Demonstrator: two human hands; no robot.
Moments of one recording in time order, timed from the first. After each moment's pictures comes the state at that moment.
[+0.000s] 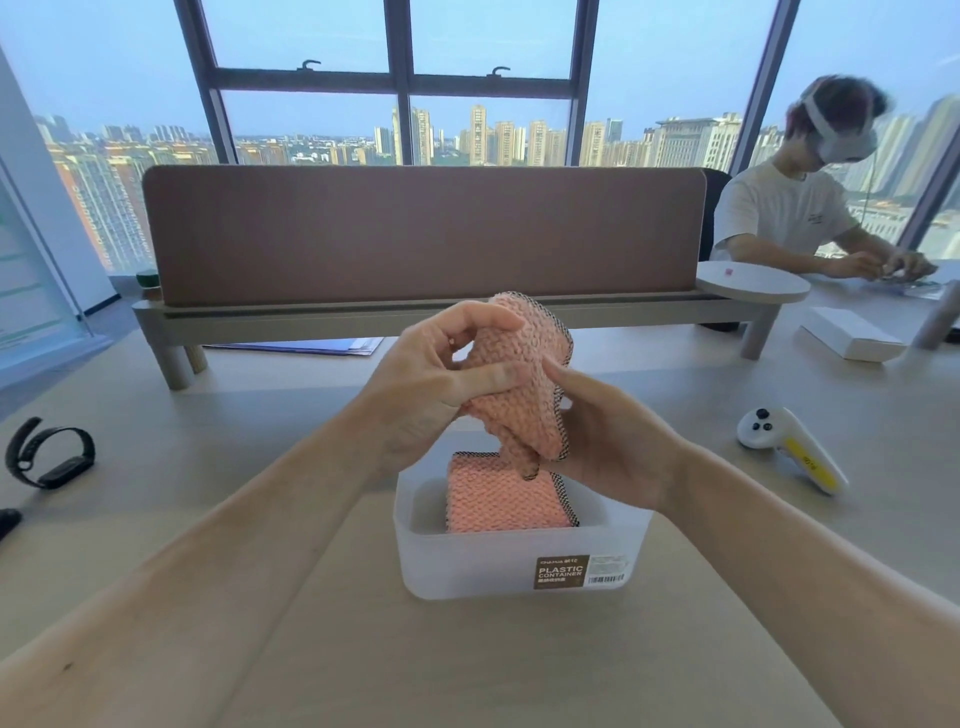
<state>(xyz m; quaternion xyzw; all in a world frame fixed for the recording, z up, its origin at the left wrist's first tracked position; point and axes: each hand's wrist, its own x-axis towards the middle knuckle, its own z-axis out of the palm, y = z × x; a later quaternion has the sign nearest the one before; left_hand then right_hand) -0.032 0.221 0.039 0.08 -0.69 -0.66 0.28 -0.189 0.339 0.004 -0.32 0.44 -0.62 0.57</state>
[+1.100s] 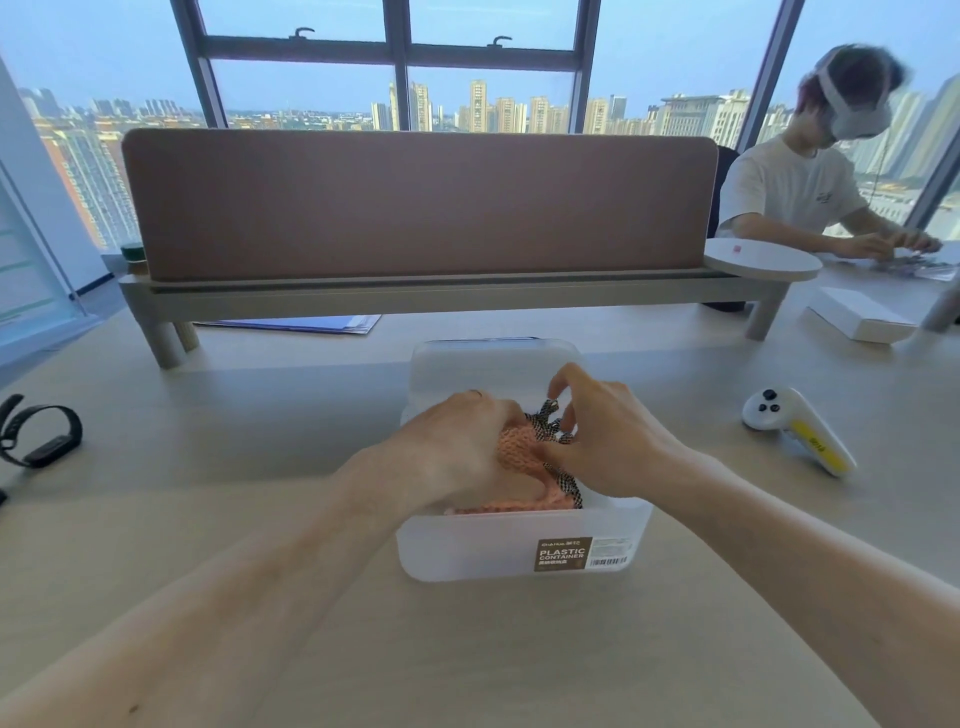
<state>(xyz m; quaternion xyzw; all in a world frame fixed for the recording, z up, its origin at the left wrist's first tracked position) -0.049 0.233 -0.006 0.25 -0.96 -0.15 0.02 -0.198 0.339 -0.022 -0.50 0.83 -0.23 0.06</state>
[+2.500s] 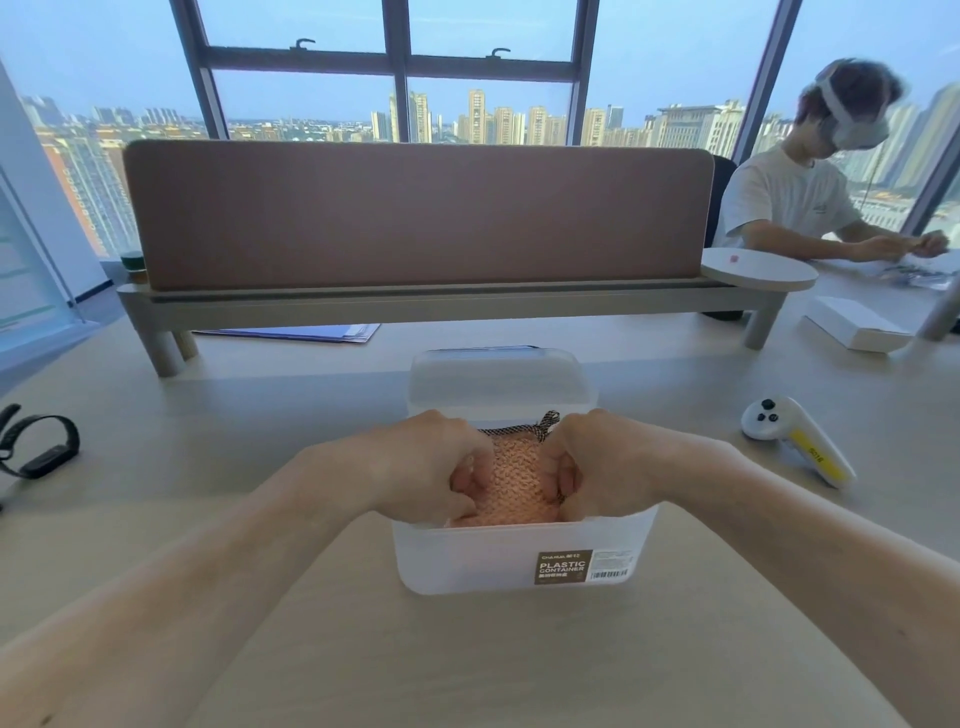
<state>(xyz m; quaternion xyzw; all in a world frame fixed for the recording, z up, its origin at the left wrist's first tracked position) -0.026 0.206 -0.001 0.18 -0.97 -0.13 -0.05 -0.194 0.344 0.000 -0.59 0.79 -0.03 0.16</state>
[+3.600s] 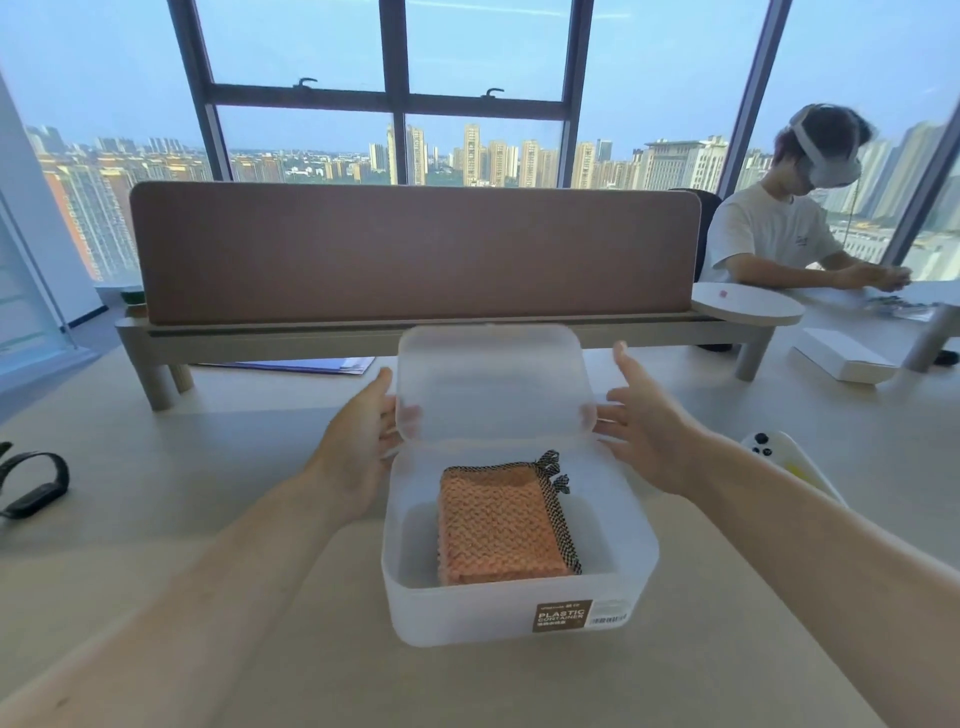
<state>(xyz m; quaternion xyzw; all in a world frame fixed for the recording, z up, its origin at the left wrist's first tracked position) -0.032 0.161 -0.008 0.36 -0.53 -0.72 0.28 -0.221 0.335 0.028 -0.18 0.70 -0.59 0.36</state>
